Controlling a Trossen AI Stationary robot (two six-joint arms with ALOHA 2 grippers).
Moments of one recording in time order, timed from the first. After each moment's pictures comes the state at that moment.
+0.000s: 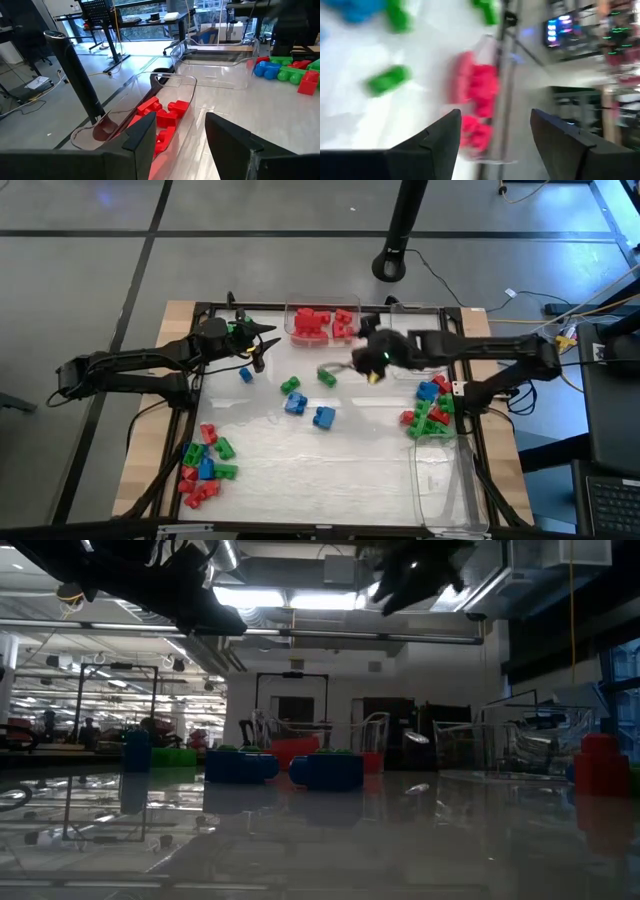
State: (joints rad) left arm 0.38 0.88 0.50 0.17 -0.12 0.15; right arm -0.02 1.41 1.32 -0.65 0.45 -0.68
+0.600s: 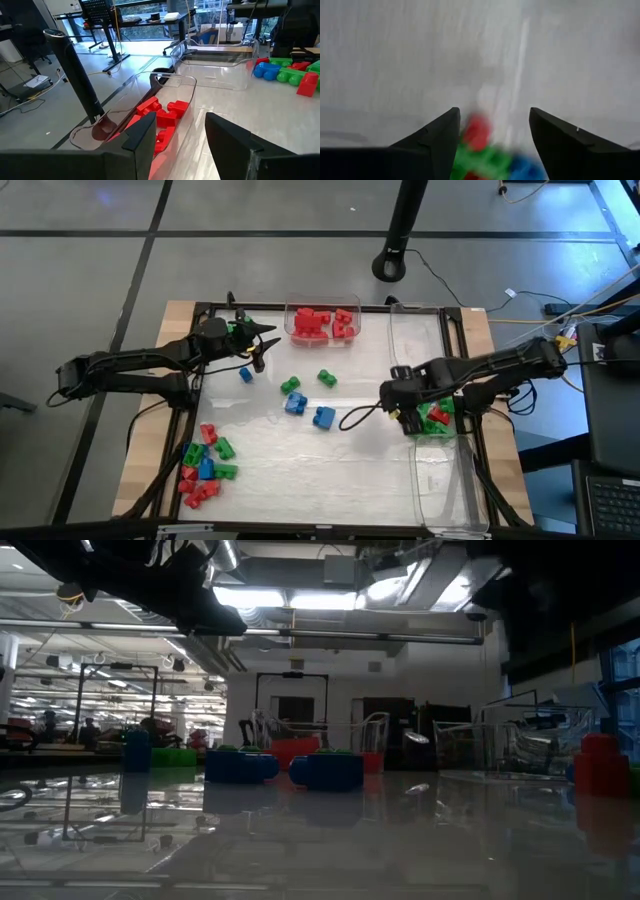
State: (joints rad) left arm 0.38 0.88 0.50 0.17 -0.12 0.14; right arm 0.22 1.39 1.22 -1.19 0.02 0.09
